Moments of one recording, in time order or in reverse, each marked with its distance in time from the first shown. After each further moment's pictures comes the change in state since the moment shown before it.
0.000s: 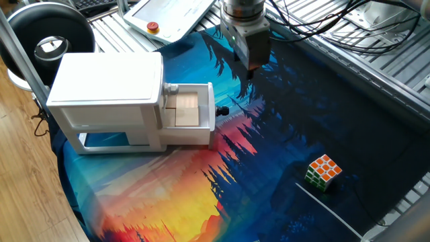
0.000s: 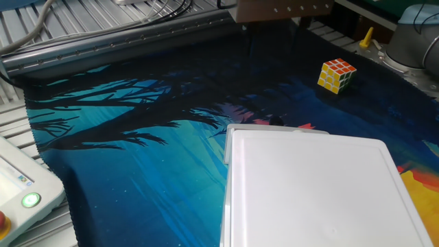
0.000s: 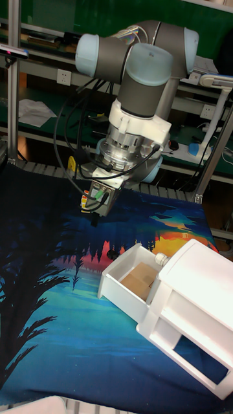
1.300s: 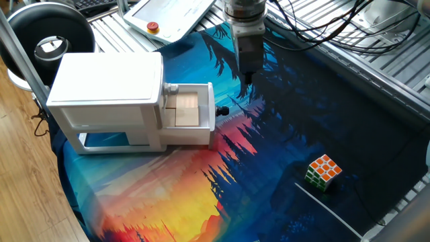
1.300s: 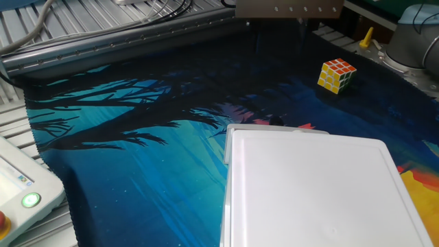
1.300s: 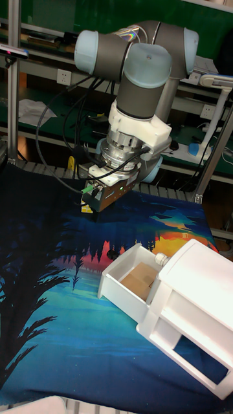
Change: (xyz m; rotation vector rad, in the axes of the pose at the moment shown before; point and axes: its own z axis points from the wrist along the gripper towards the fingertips) arm -0.008 0.021 -0.001 -0.089 -0.018 0.288
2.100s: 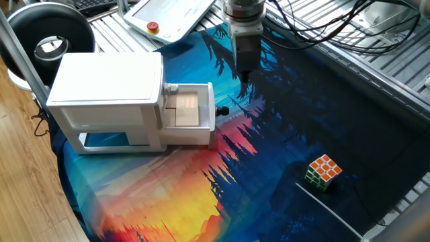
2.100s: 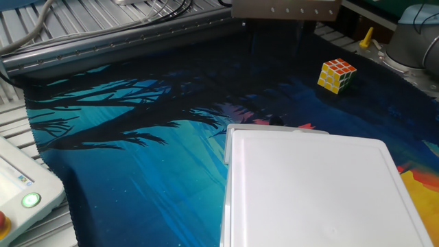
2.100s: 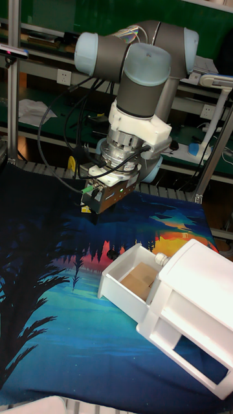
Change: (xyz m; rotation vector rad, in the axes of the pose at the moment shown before) arm -0.008 -0.010 0.000 0.040 -0.029 0.005
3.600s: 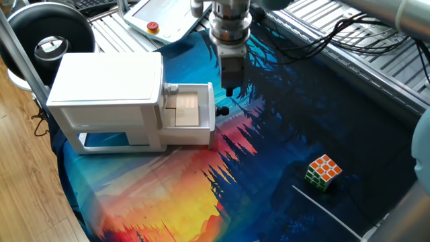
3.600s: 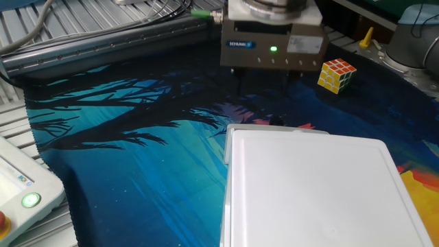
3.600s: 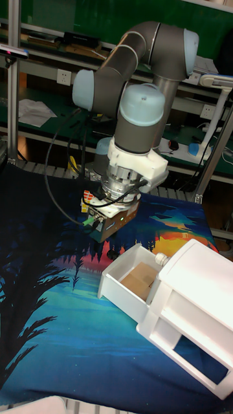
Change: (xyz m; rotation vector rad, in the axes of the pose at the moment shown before) arm -0.037 -0.004 0.068 -0.006 -0.051 0.008
